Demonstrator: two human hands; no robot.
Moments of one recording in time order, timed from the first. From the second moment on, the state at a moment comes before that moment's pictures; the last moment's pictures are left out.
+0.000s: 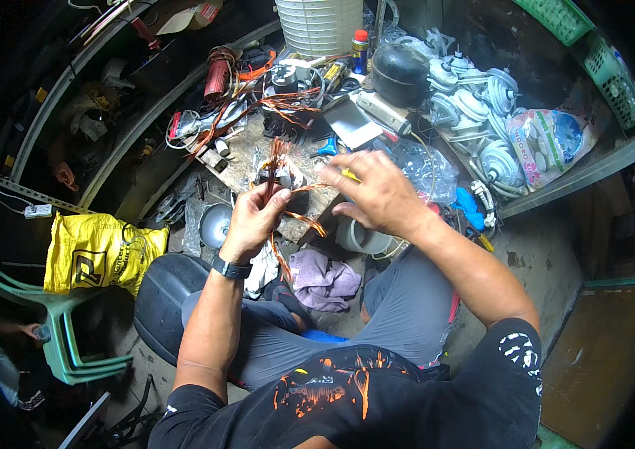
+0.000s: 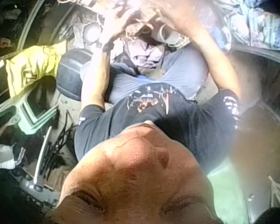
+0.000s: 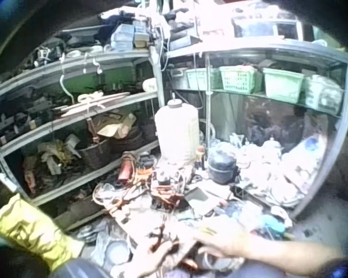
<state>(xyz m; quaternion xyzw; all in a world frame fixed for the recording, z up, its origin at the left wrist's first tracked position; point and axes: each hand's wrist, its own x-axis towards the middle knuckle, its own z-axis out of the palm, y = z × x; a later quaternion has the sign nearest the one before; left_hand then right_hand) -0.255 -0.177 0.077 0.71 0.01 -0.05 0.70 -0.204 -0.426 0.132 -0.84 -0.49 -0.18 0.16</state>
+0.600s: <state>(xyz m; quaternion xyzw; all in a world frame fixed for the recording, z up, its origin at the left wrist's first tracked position) -0.250 -0.185 0.046 0.79 -0.04 0.10 0.60 -0.194 -0.414 0.072 -0.65 -0.21 0.44 0.58</state>
